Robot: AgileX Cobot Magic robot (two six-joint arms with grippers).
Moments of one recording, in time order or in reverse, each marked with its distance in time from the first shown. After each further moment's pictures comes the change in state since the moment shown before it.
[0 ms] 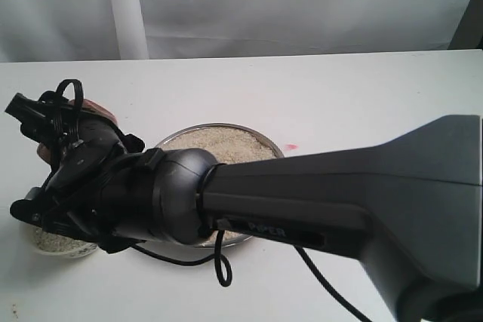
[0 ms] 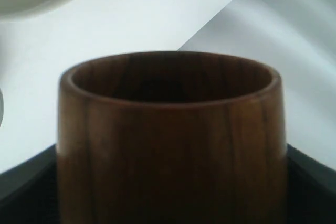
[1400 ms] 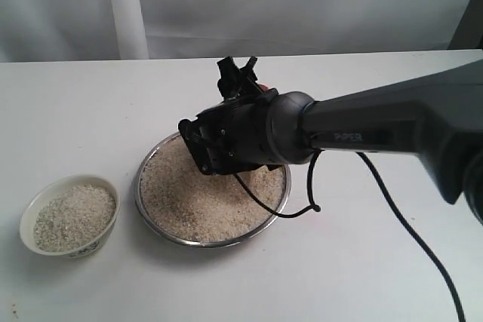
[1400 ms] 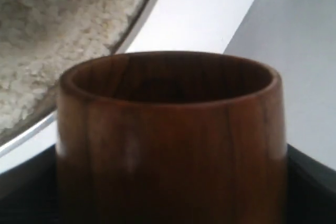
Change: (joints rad) left arm 0.000 0.000 0.000 0.000 0.000 0.000; right arm -0.299 -0.031 0.198 0.197 0.255 0.271
